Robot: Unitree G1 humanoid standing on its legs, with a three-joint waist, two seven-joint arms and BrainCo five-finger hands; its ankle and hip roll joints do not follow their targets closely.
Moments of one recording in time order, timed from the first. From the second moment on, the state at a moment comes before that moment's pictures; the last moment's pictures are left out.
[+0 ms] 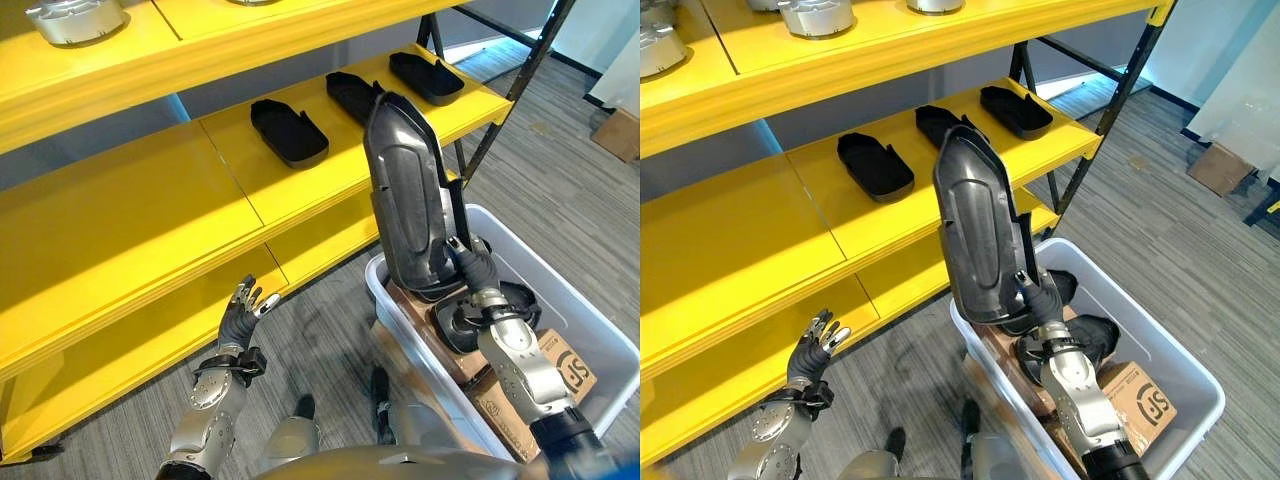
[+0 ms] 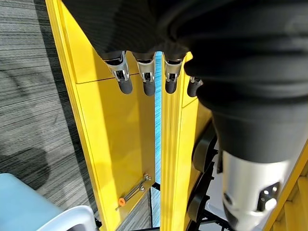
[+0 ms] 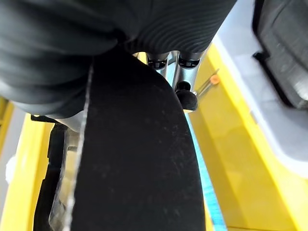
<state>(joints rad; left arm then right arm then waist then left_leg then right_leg) 0.21 0.31 -0.15 0.14 -0.64 -0.14 0.13 0.03 -0.37 0.21 0.01 0.45 -0.10 -0.16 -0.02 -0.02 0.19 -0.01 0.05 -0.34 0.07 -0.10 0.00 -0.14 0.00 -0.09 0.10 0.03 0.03</state>
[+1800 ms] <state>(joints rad) 0.15 0.40 -0.12 0.19 -0.64 -0.14 0.14 0.03 -0.29 0.30 0.07 0.44 -0.07 -0.10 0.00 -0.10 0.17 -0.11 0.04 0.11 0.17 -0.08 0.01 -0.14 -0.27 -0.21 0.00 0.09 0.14</state>
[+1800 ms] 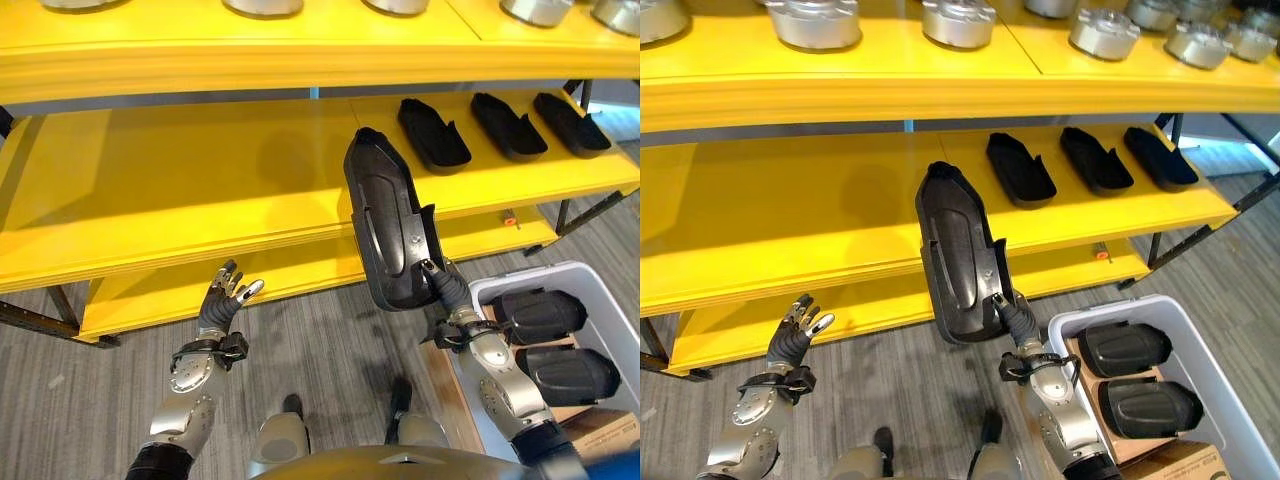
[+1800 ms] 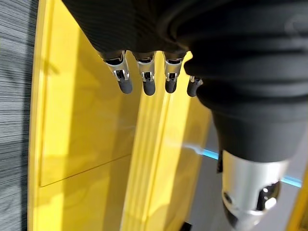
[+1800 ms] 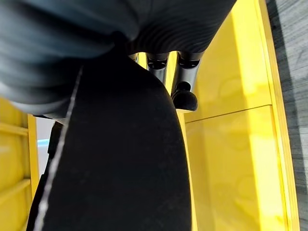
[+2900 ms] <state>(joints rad) 0.10 0.43 -0.23 0.12 -0.69 -0.14 0.11 -0.73 -0.37 0.45 0.51 0.41 -0.03 -0.24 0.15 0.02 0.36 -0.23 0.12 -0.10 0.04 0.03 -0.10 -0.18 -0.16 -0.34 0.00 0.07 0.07</state>
